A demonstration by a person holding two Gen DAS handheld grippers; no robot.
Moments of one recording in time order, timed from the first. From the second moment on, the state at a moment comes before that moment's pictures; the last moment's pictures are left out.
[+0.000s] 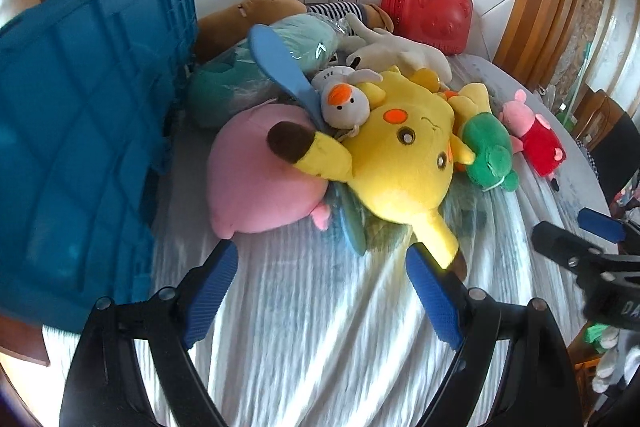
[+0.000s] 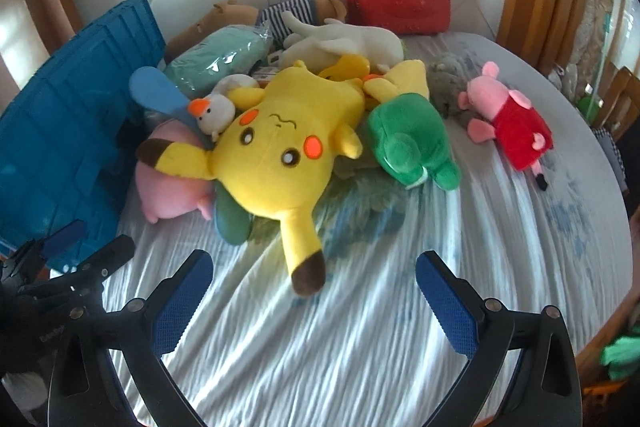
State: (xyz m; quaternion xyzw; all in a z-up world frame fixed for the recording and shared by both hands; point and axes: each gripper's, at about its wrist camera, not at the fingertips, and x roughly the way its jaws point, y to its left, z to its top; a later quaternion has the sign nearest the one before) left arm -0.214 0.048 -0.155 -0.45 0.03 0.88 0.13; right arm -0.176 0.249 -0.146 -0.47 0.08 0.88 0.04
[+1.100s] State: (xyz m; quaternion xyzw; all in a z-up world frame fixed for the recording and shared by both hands) left arm -0.215 0.129 -0.185 -0.47 -0.13 0.87 -0.10; right arm -0.273 0.324 -0.156 -0.46 -0.08 0.86 -0.18
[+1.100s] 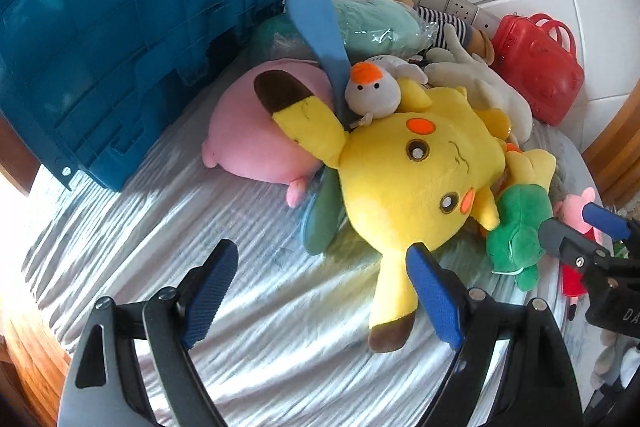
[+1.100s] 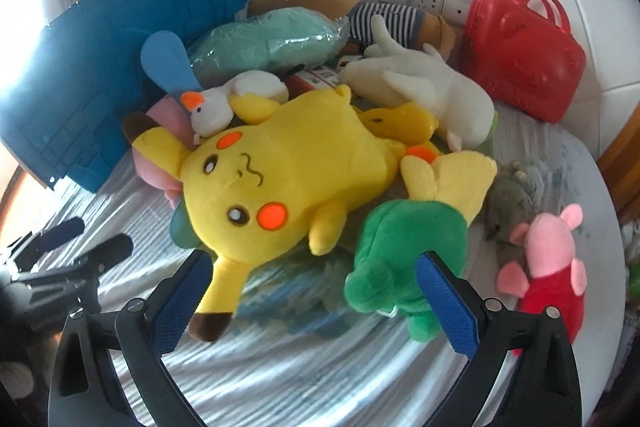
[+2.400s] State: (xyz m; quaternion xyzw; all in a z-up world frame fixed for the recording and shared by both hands) left arm -0.292 0.232 -0.268 -0.49 -0.18 0.81 -0.26; right arm -0.404 0.342 -0.232 -0.38 -0.32 0.74 -0.46
